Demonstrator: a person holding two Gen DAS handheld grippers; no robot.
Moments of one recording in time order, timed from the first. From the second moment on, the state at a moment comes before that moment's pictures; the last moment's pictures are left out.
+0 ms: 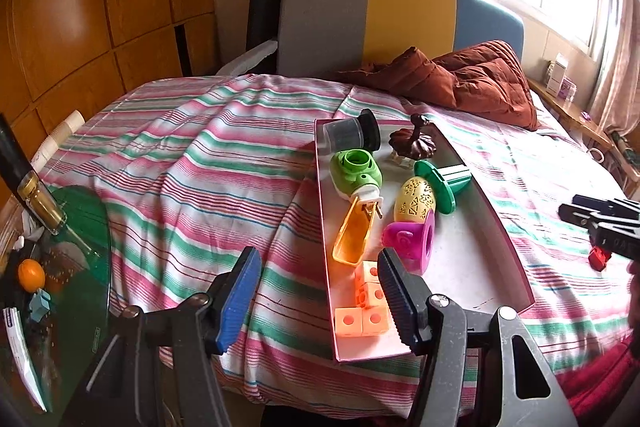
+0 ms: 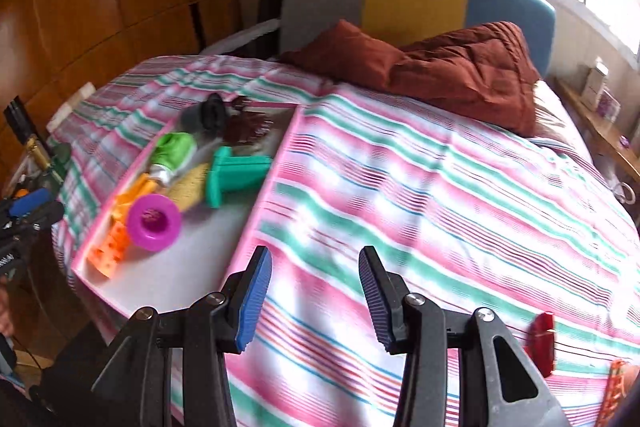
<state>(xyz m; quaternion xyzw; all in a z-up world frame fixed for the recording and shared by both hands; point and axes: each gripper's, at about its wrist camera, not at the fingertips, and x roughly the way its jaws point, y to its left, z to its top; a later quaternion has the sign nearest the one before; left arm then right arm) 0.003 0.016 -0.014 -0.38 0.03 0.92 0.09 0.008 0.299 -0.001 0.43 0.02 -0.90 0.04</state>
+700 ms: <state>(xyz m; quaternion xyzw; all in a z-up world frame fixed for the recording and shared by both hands) 0.005 0.041 -0.010 -0.37 0.06 0.92 0.11 0.062 0.522 -0.016 0.40 -0.24 -0.84 -0.29</state>
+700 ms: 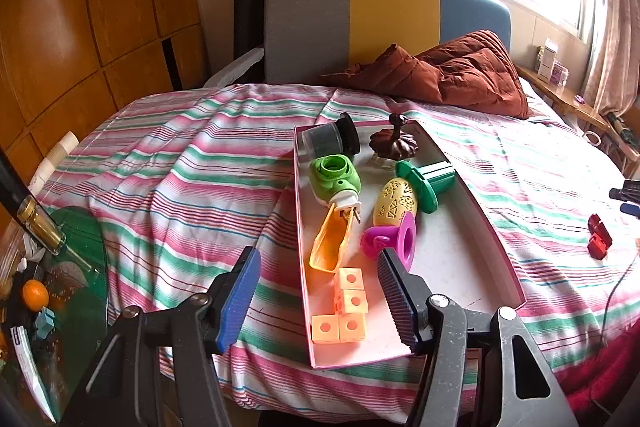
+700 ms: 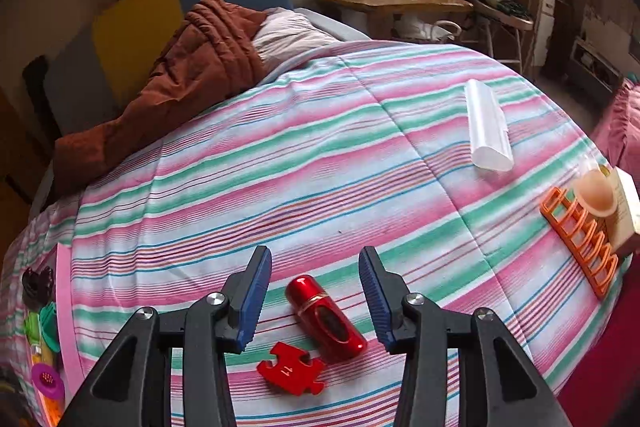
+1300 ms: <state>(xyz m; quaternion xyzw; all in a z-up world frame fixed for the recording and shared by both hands) -0.003 0.077 -0.002 -0.38 0.07 0.91 0.15 0.086 0.558 -0.042 0.40 -0.38 -0.78 -0.29</state>
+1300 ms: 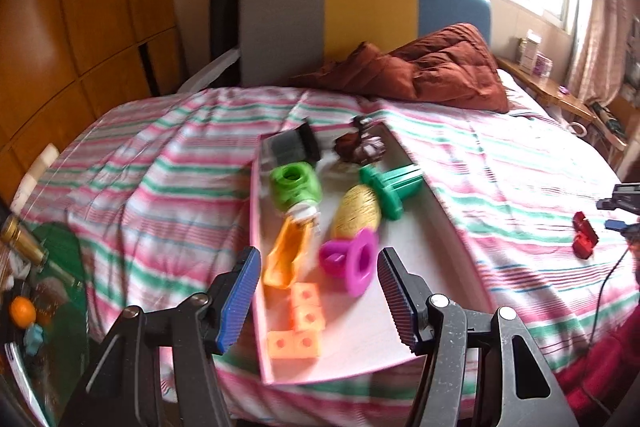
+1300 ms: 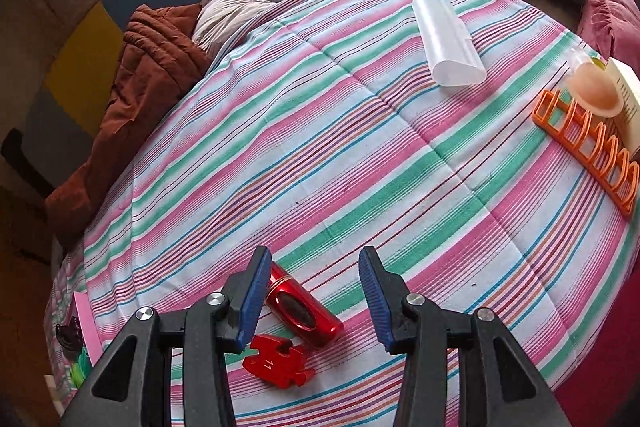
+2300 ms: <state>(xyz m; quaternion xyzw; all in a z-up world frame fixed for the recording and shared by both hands) 0.039 0.433 -0.074 -0.41 0.24 0.69 0.55 0.100 0.574 -0.030 0.36 -0.41 -0.78 -0.30</state>
